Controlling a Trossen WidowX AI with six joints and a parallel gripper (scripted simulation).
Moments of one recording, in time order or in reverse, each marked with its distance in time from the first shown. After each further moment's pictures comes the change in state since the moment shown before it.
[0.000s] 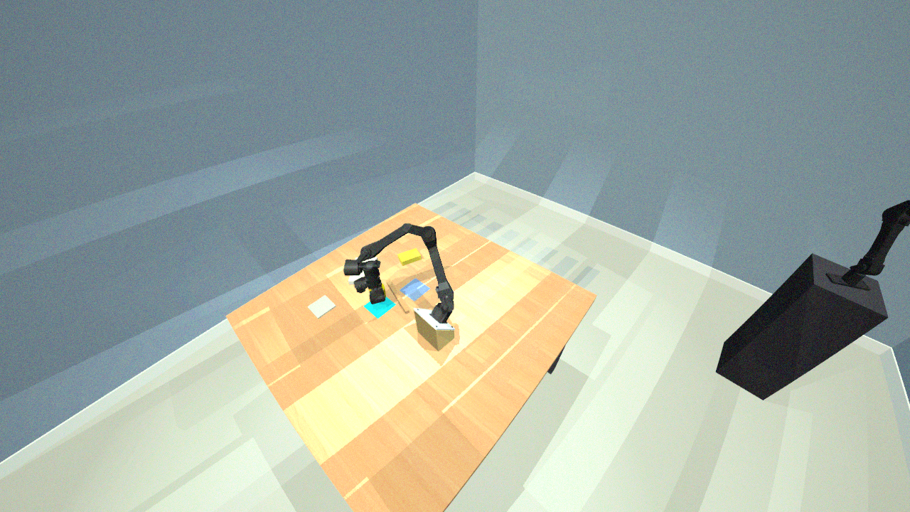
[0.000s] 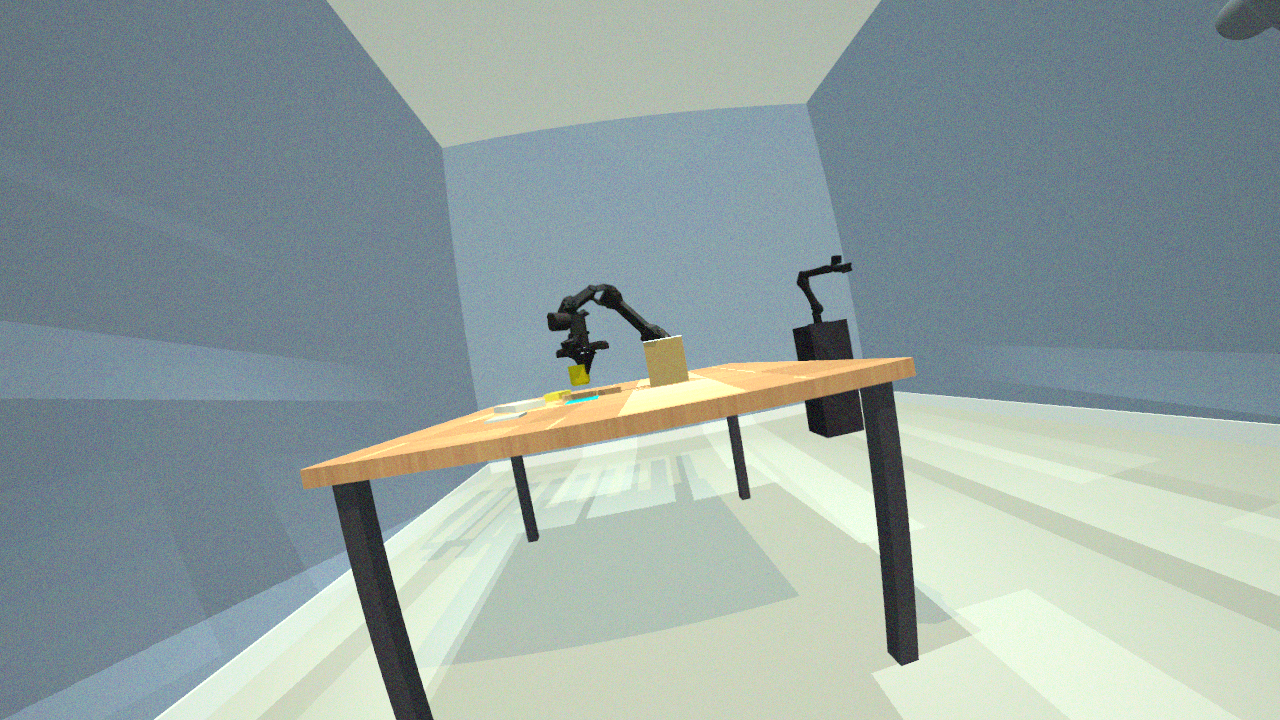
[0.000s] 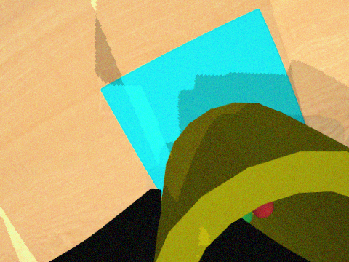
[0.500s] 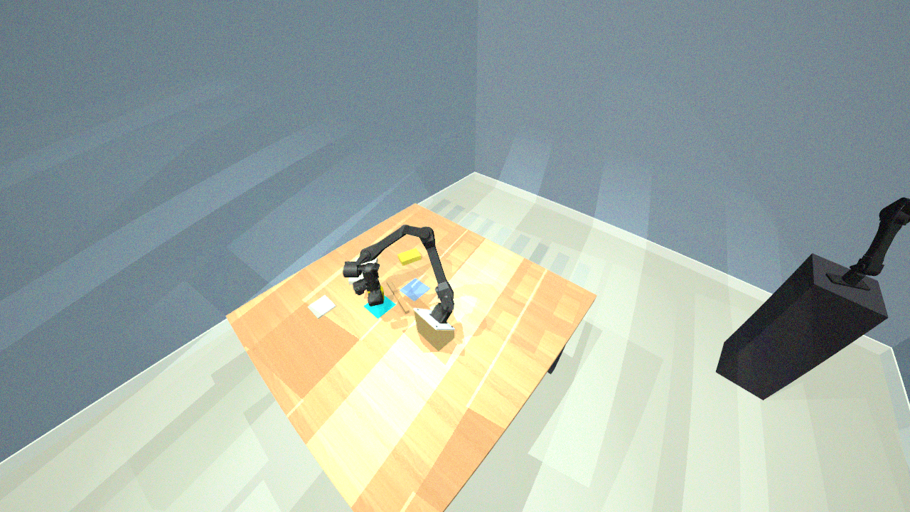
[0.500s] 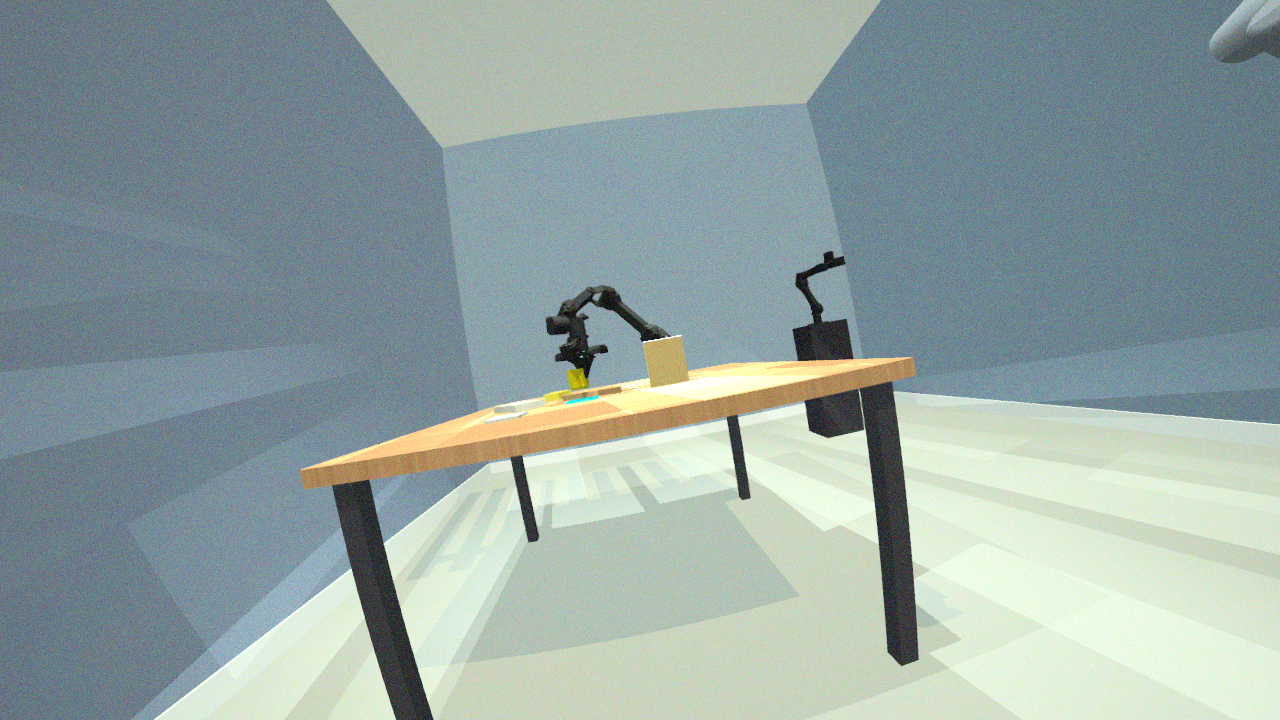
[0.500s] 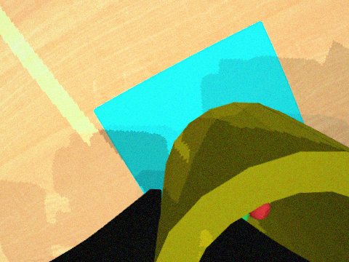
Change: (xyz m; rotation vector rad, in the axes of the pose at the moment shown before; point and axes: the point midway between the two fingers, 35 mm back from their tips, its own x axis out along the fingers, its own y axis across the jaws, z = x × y) arm 0.013 -0.001 0.009 0.015 -0.013 0.001
